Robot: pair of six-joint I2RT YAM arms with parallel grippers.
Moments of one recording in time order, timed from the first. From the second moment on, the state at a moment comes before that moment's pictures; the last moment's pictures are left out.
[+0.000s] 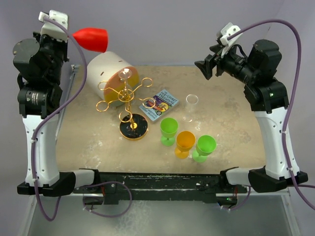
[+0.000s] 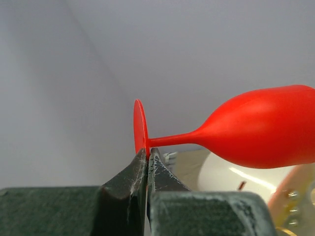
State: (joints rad) left arm -0.07 1.29 1.96 -0.53 -0.14 0.36; right arm 0.26 1.31 1.90 -0.65 -0.43 -0.31
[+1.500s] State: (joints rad) left arm -0.17 1.33 1.66 -0.89 -0.10 1.26; right arm 0.23 1.29 1.82 -0.66 -0.43 -0.35
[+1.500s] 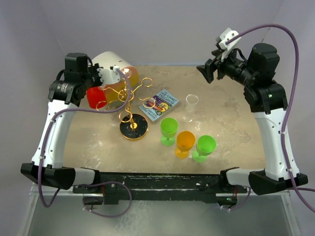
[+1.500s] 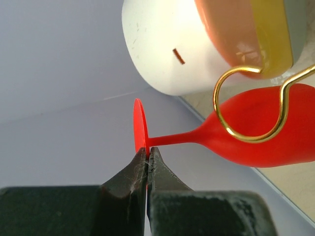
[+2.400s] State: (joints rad) left arm -0.24 1.38 1.66 -0.86 0.06 1.27; right arm 0.18 1.26 1.78 -0.65 -0.49 -0.35
